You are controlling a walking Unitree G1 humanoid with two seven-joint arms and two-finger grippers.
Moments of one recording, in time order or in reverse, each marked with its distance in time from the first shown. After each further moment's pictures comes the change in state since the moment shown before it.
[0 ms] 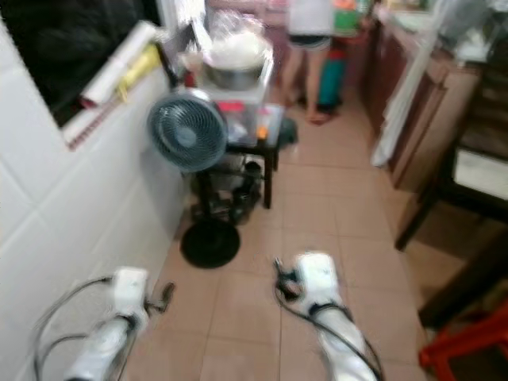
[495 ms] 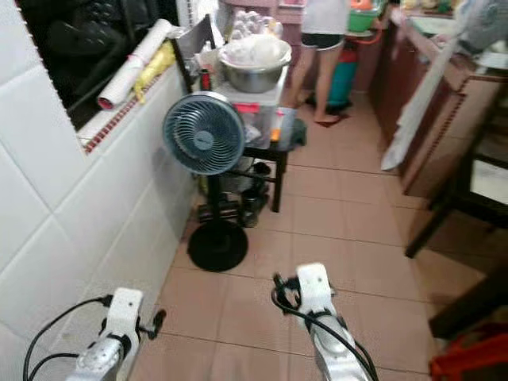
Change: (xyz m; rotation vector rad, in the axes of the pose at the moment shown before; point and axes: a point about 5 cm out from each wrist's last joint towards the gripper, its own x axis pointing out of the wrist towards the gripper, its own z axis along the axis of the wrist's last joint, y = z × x) left arm -0.013 0.010 -0.034 0.063 0.189 0.032; right arm 0.005 -0.002 -0.037 0.016 0.181 -0.024
